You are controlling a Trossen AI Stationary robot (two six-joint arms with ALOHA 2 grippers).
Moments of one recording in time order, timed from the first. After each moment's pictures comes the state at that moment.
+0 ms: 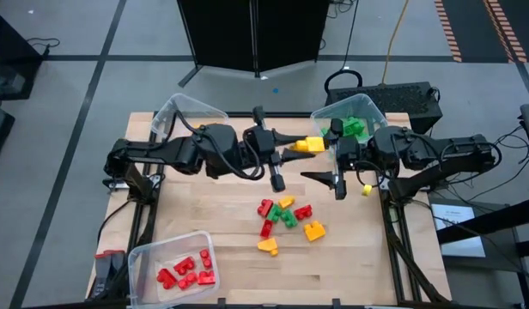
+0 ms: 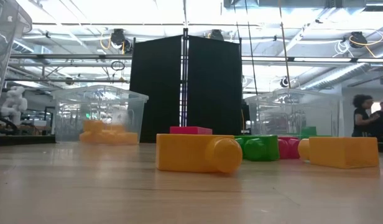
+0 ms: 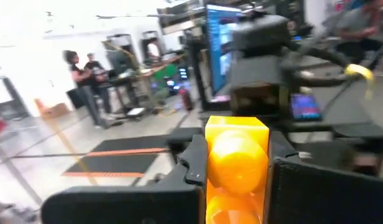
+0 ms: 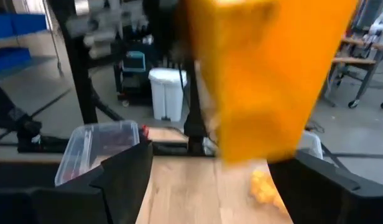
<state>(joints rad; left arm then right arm) -0.16 1.76 2.05 -0.24 -0.44 0.27 0.18 1.13 1.33 -0.30 0.18 0.02</state>
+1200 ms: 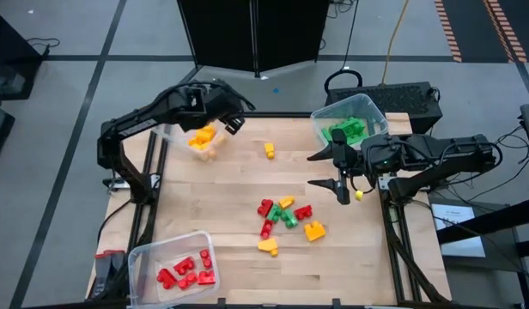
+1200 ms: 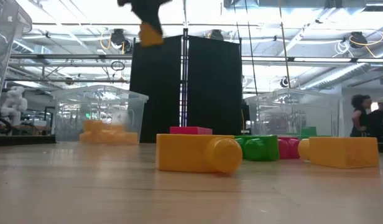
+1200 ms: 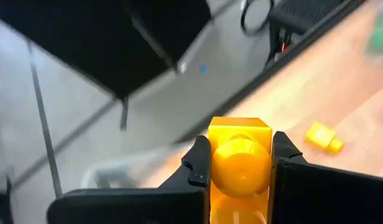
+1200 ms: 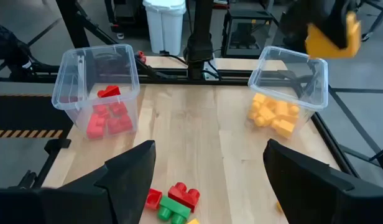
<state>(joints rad) 0.27 1.65 1.96 -1.35 -0.67 -0.38 0.18 1.12 1.33 -0.62 0.19 0.09</state>
